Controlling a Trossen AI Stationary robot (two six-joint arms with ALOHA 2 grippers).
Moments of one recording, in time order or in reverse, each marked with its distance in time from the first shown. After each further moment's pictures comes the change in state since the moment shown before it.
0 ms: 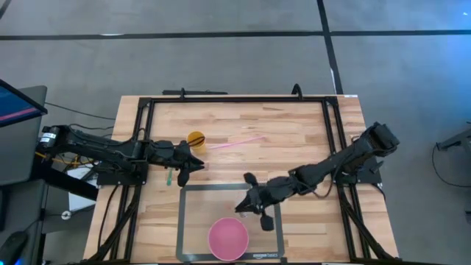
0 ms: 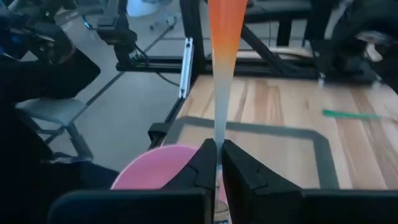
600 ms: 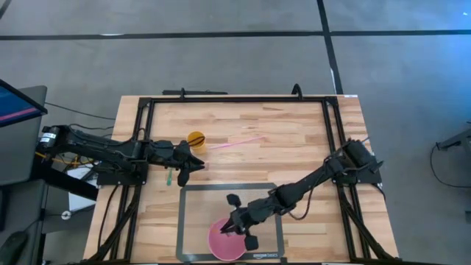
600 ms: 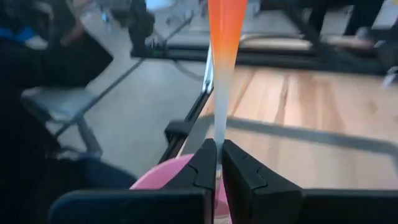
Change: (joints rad) left arm 0.000 0.000 0.000 0.007 0.000 0.000; right arm 0.058 0.330 0.206 0.110 -0.040 0.004
